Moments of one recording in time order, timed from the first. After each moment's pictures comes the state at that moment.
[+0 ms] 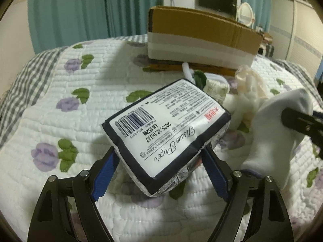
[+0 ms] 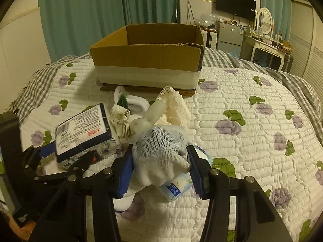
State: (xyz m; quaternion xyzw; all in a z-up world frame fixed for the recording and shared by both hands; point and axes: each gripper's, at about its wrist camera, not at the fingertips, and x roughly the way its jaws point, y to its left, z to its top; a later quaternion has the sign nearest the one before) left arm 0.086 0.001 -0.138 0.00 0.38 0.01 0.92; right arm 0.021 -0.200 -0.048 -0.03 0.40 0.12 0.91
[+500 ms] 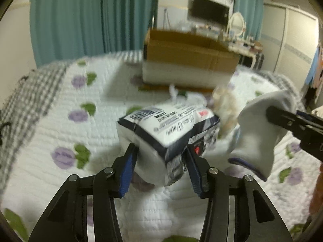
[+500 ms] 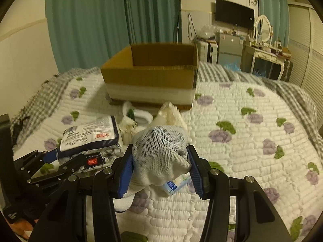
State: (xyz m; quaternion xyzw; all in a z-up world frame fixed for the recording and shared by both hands) left arm 0.044 0.003 -0.079 -0.02 0.34 -0.02 0.94; right arm -0.010 -0.214 -0.010 -0.01 0.35 0.14 0.93
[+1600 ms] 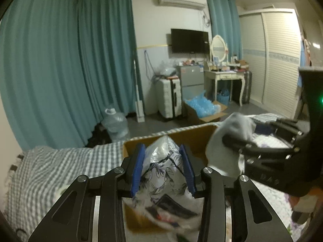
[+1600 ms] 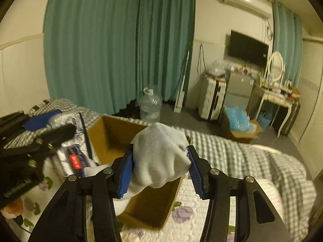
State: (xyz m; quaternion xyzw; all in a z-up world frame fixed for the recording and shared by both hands) left arm 0.243 -0.027 0.047 0.06 0.22 -0.07 0.97; right arm 0.206 -0.197 0.083 -0.07 0.27 0.17 0.95
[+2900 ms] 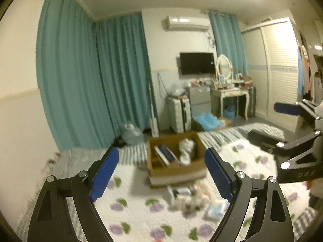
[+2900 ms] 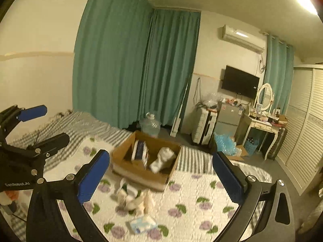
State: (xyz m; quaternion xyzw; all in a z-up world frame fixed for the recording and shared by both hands) left arm 0.004 -0.015 0.122 0.05 0.16 -0.03 0.99; right arm -0.060 -0.242 0.195 -0.10 0.16 0.17 0.97
